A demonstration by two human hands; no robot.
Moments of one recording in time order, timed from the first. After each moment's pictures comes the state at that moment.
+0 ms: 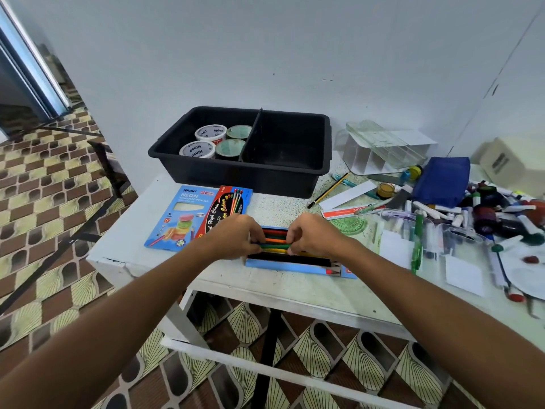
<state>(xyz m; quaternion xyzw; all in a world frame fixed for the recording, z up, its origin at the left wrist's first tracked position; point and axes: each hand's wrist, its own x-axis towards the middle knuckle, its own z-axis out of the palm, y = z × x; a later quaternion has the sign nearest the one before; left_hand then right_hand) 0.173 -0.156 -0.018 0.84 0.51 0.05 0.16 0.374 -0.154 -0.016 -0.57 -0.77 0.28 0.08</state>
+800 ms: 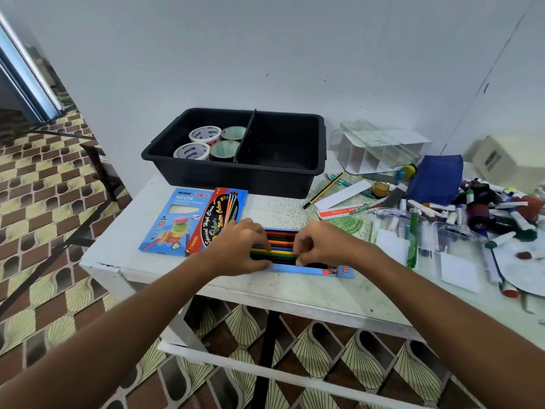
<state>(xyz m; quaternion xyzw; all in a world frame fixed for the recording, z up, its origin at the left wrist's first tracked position) 0.174 -0.166 -0.041 0.90 0.41 0.12 0.06 0.400 -0.169 -0.011 -0.52 -0.81 0.27 0.04</state>
